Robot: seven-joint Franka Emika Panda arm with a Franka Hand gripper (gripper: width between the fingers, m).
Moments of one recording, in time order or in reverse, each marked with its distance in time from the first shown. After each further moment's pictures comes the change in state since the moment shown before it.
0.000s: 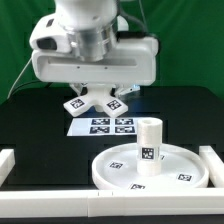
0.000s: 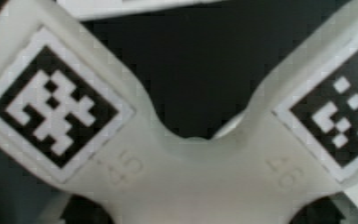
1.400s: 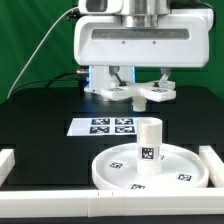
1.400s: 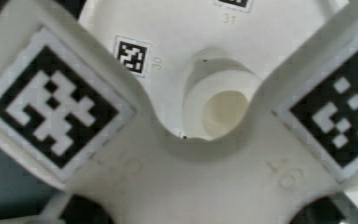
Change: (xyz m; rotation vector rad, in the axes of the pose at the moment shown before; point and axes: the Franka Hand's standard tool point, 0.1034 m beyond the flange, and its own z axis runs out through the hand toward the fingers) arm 0.033 -0.072 -0.025 -0.010 0.375 0.019
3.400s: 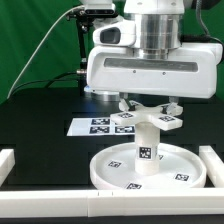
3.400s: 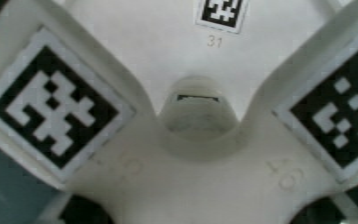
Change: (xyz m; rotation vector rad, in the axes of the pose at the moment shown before) arm -0.010 -0.014 0.041 -0.026 -0.025 0.129
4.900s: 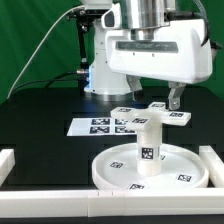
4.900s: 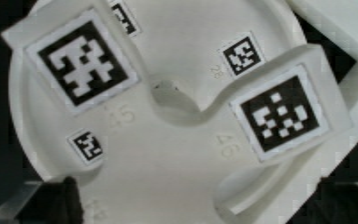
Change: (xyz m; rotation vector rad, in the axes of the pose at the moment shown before) arm 0.008 -0.008 -0.029 0.128 0.002 0.455
